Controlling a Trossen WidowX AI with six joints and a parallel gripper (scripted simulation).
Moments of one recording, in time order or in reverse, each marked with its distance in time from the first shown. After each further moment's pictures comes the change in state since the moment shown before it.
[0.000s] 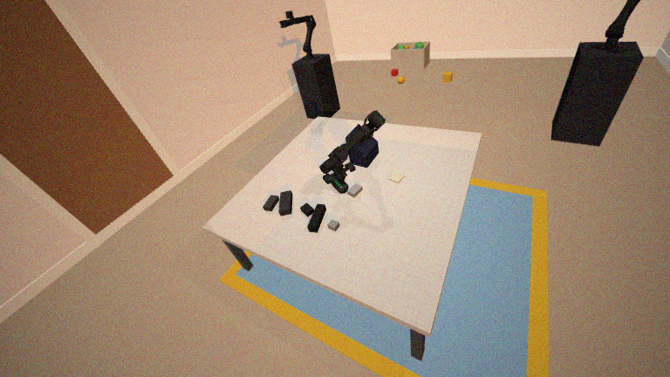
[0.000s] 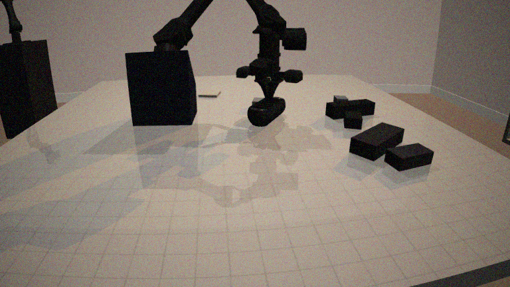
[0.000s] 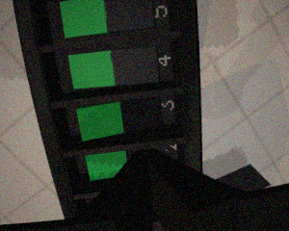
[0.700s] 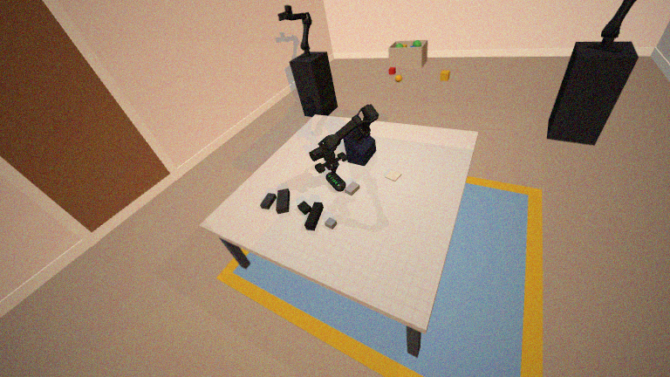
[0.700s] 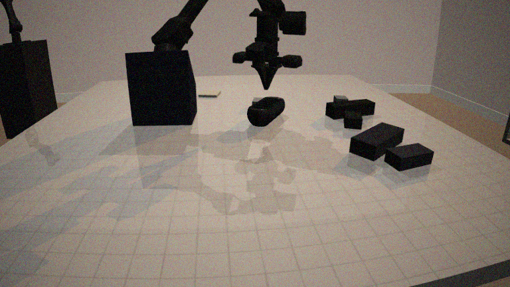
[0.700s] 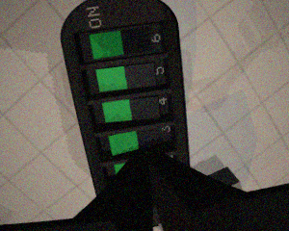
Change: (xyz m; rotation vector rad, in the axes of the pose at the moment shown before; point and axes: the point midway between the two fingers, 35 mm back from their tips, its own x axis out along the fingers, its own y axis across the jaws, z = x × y) arm -0.048 0.006 0.031 0.014 0.001 -0.005
